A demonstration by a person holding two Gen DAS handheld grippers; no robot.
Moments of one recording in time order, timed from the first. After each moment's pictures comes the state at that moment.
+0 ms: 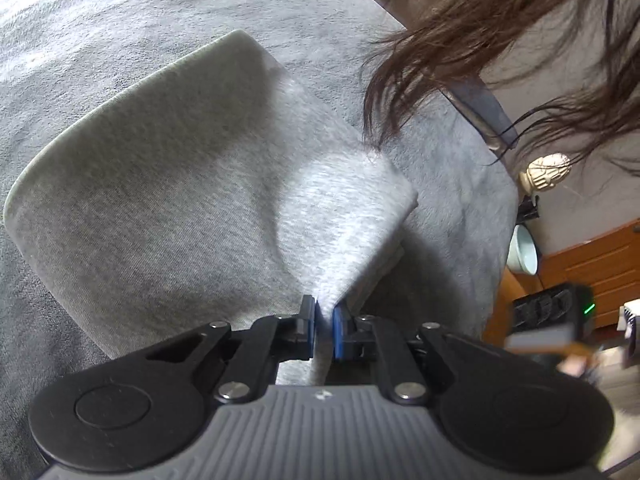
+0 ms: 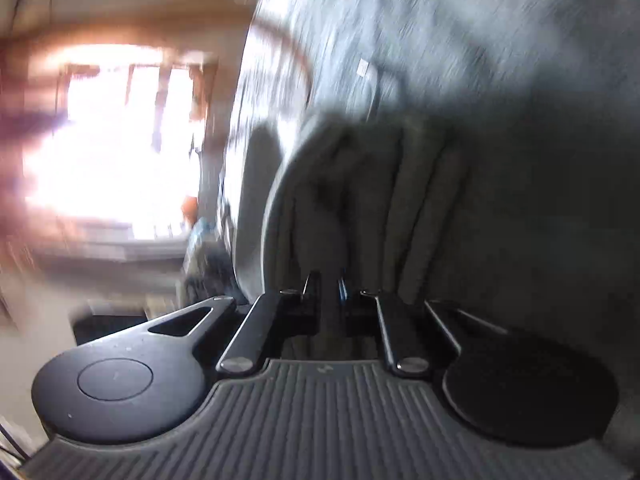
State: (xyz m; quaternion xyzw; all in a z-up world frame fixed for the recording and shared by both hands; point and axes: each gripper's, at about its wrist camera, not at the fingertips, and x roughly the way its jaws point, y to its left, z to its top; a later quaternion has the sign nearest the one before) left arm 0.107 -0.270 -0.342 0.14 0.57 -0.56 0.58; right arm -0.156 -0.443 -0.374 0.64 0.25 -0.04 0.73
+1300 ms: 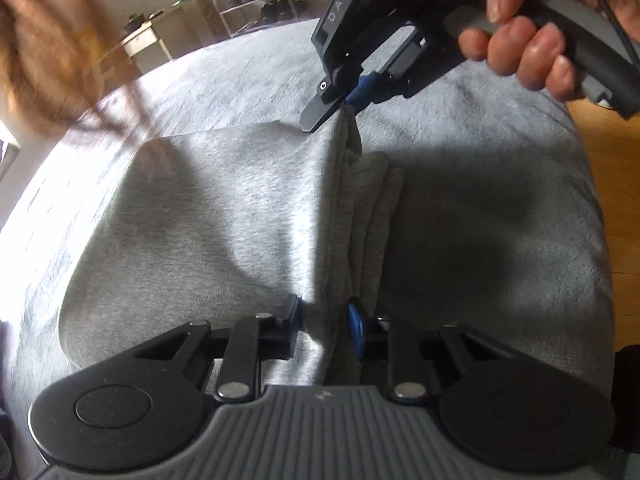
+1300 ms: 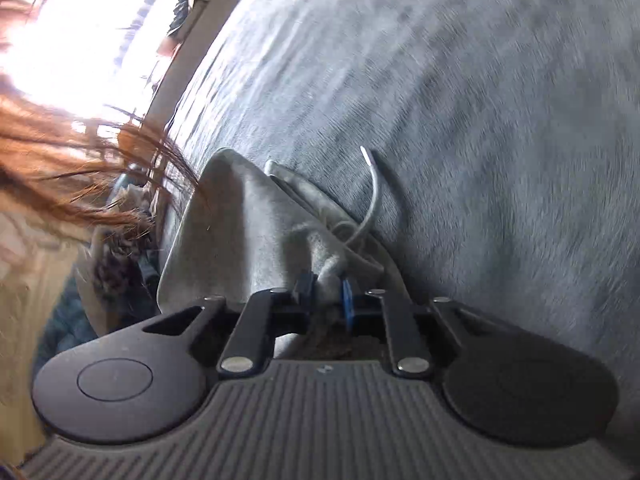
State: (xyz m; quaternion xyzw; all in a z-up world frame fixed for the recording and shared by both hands) left arm -0.031 -0.262 -0.359 0.43 0.24 -0.57 0.66; right arm -0.105 -0.575 -0.281 0.48 0.34 -0.08 0.80
